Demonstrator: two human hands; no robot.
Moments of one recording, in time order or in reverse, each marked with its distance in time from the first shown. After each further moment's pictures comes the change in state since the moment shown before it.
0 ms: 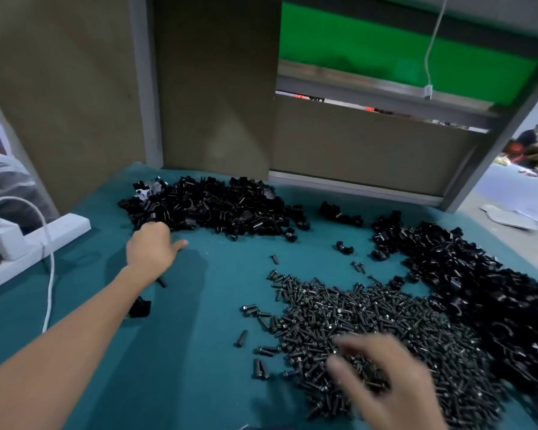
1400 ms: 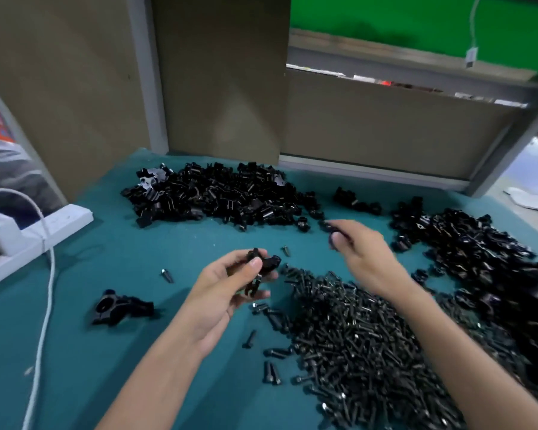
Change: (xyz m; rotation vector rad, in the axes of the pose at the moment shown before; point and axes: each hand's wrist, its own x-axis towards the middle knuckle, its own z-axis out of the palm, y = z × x) left_hand -0.122 0.073 -0.011 -1.648 -0.561 -0.115; right_hand 0.153 0.054 0.040 -0.081 -0.270 0.097
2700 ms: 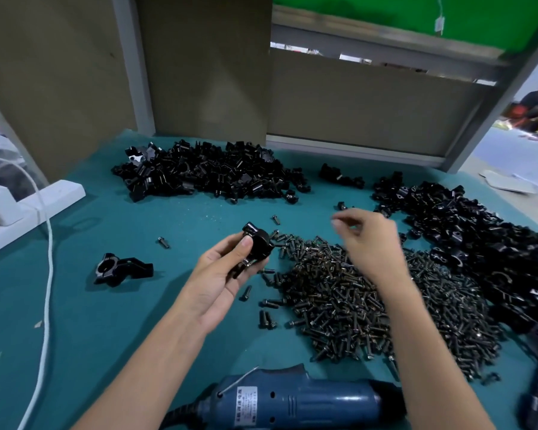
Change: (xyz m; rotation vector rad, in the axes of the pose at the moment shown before) left_hand -0.029 -0.026 0.000 -0.345 0.007 -0.074; right_hand -0.060 -0.011 0.006 0.047 0.246 0.255
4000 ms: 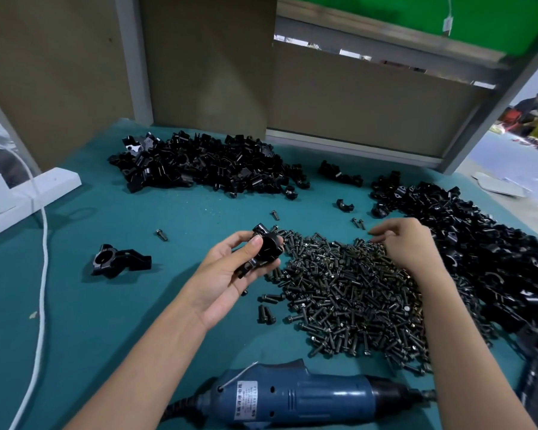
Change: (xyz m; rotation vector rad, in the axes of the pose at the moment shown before) left_hand -0.003 0.000 0.002 0.053 -0.137 -0.076; right_hand 0.026 0.061 -0.029 -0.132 -0.043 0.289
